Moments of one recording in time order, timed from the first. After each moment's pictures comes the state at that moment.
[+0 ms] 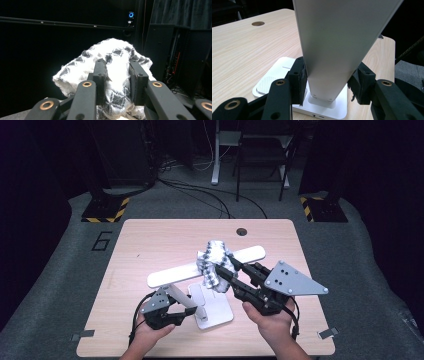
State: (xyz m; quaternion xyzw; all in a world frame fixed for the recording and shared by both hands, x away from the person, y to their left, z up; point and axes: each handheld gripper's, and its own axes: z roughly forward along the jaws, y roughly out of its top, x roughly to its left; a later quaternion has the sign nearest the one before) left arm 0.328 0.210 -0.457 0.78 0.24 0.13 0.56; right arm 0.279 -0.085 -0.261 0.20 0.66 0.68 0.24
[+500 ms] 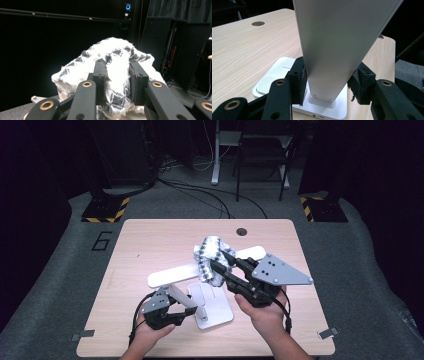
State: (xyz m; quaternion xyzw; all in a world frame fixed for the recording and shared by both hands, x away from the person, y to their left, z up) left arm 0.328 0.210 -0.457 0.78 0.24 0.13 0.56; right arm 0.297 -0.071 -0.268 0.21 0.68 0.66 0.25
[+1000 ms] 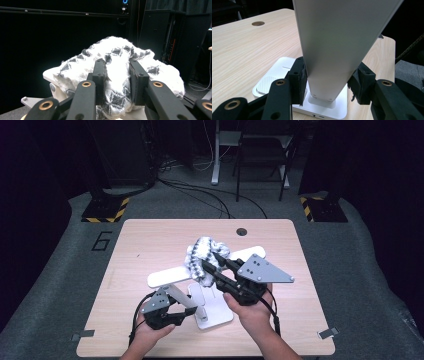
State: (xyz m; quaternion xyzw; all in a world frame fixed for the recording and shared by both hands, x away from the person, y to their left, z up) left arm 0.328 0.210 -0.457 0.78 0.24 0.13 0.56; right arm 0.308 -0.050 -0.286 0.24 0.68 0.65 0.24
